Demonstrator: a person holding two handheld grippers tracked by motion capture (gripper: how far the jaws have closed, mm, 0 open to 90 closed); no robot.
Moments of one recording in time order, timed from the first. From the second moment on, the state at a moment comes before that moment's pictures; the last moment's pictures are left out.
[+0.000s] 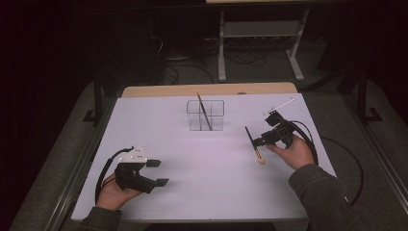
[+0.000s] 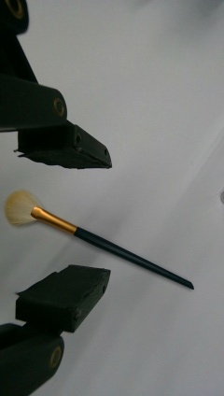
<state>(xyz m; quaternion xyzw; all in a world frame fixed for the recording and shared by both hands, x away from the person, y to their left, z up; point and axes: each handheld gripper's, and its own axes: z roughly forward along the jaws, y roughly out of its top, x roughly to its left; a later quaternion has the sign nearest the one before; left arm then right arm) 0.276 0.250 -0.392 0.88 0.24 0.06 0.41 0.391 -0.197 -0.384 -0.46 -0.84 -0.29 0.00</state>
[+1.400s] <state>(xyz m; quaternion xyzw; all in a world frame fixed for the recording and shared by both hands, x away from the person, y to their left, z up) 0.276 0.254 -0.391 0.88 0.24 0.06 0.41 0.411 -0.179 -0.416 -0.48 -0.86 -0.20 0.02</state>
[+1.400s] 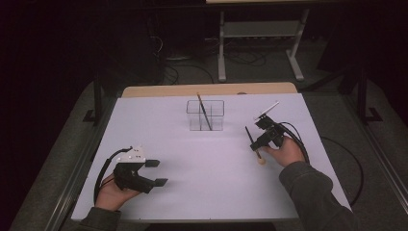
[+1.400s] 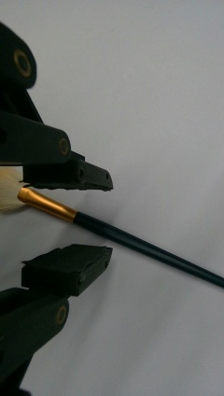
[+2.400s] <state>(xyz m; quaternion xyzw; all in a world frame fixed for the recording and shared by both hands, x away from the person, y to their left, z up) 0.275 0.256 -0.391 0.88 0.25 0.06 0.41 0.407 -0.168 -0.422 -0.45 -0.88 -0.15 -0.02</state>
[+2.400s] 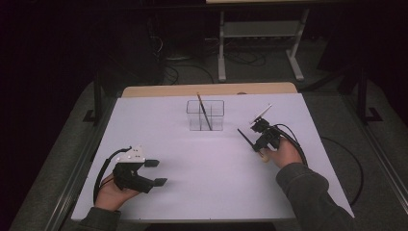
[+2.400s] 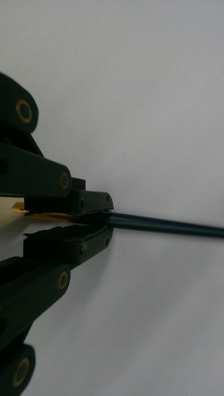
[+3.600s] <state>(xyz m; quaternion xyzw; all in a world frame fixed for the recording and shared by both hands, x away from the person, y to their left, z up) 0.275 0.255 -0.390 0.88 0.25 0.06 0.41 0.395 -0.167 -0.407 -0.37 -0.90 -0.21 -0.02</state>
